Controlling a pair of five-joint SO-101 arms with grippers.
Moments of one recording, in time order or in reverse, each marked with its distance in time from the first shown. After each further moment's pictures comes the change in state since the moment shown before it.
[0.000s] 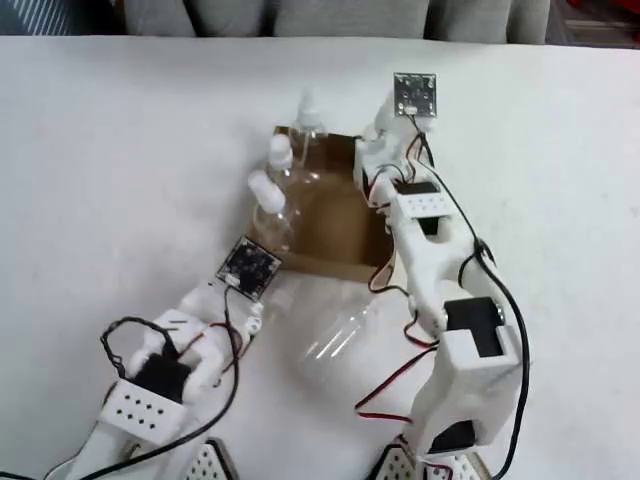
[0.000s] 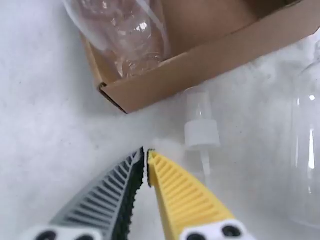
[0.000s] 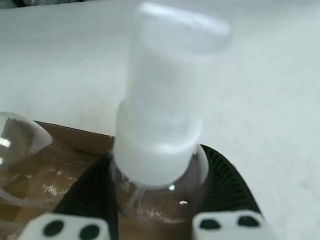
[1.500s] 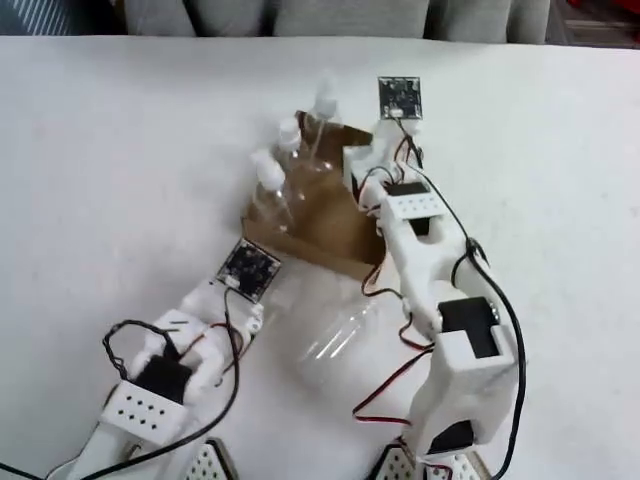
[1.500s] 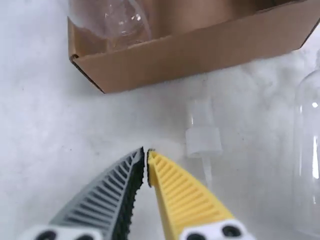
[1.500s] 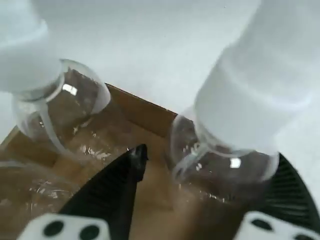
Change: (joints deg) left arm 0.0 0.0 2.0 -4.1 -0.1; right arm -0.4 0.0 -0.4 2.5 0.1
